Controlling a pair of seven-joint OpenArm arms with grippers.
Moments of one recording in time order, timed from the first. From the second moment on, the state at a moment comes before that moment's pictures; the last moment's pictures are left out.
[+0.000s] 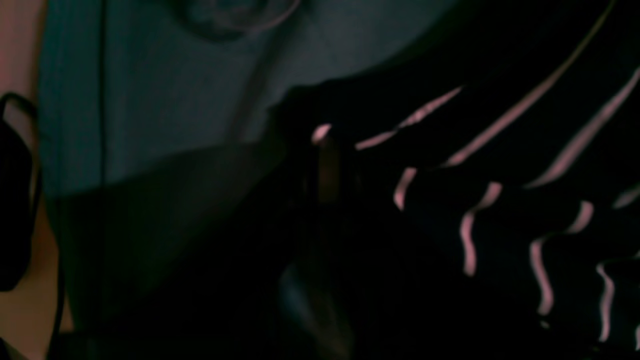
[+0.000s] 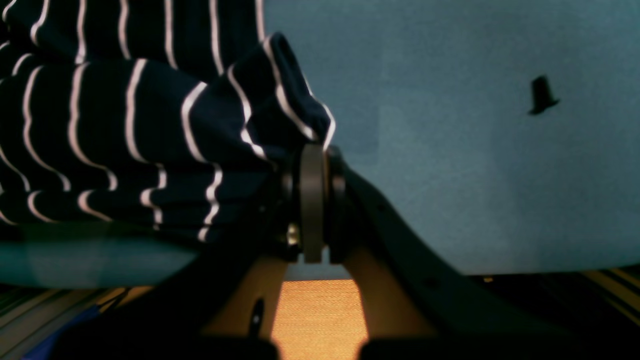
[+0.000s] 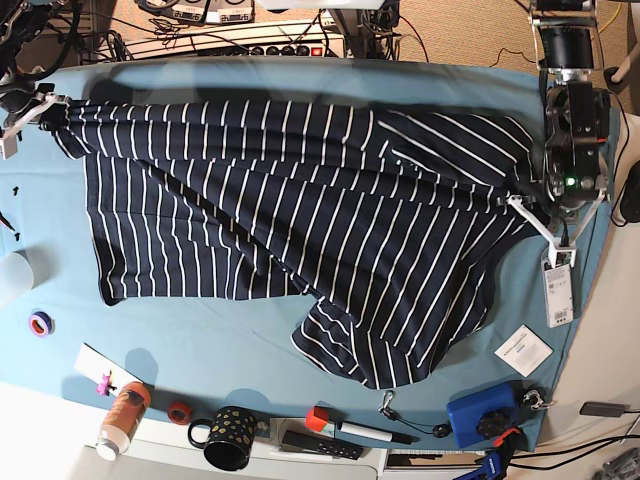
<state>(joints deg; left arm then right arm) 0.5 -18.2 -7.8 89.9 -9.7 0.4 57.9 -19.4 25.5 56.7 92.6 41.9 39.9 -72.8</state>
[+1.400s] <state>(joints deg) -29.1 -17.8 8.6 65.2 -13.5 -27.8 46.5 -5.6 28.8 29.6 92.6 28.9 34.2 -55.0</state>
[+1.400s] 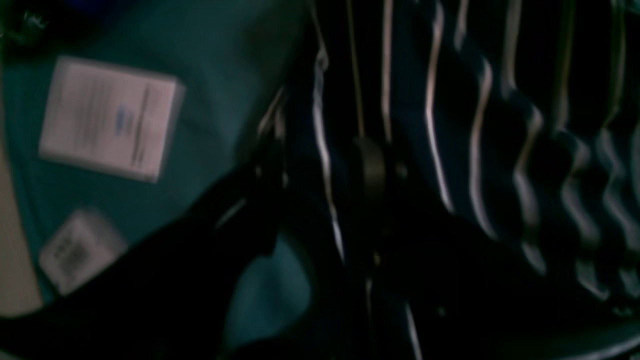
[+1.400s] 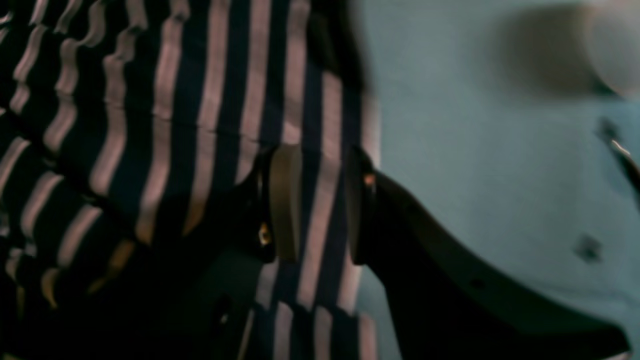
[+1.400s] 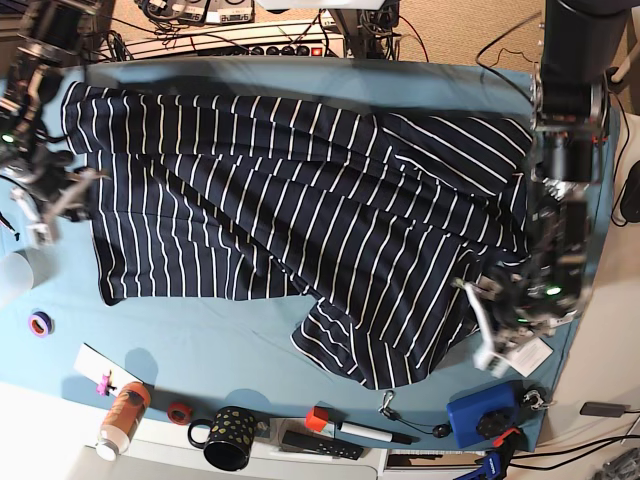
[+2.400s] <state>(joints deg) -35.3 -15.9 13.6 44.9 -11.2 -22.0 34.0 -4.6 23.8 28.3 92.6 26.0 33.5 -56.7</state>
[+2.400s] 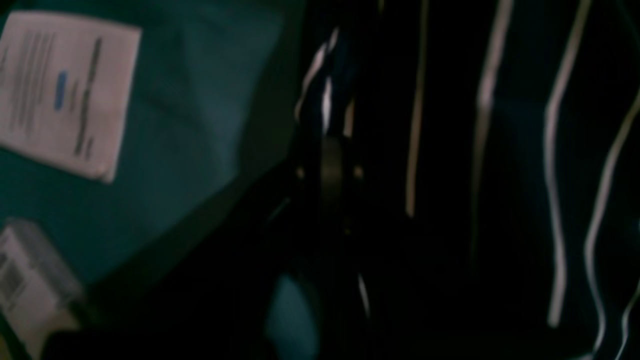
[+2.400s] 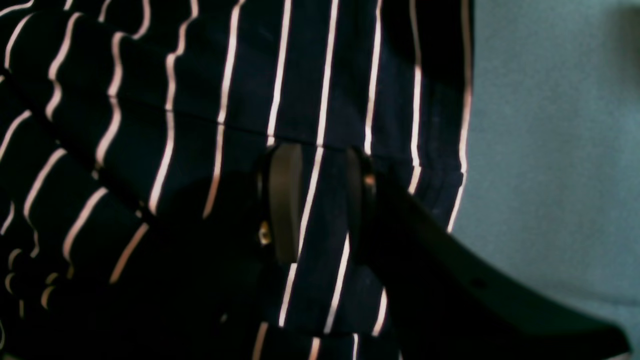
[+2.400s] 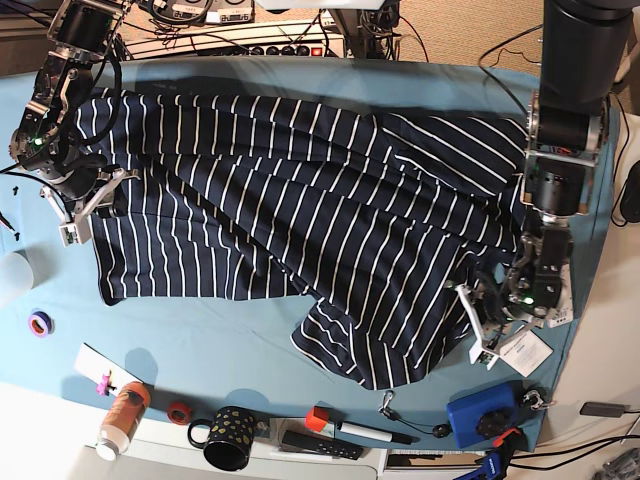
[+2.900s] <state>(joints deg) -39.6 -18.5 13.6 44.7 -6.2 -5.1 20.1 -5.5 23.7 28.3 92.5 22.0 33.5 -58.0</state>
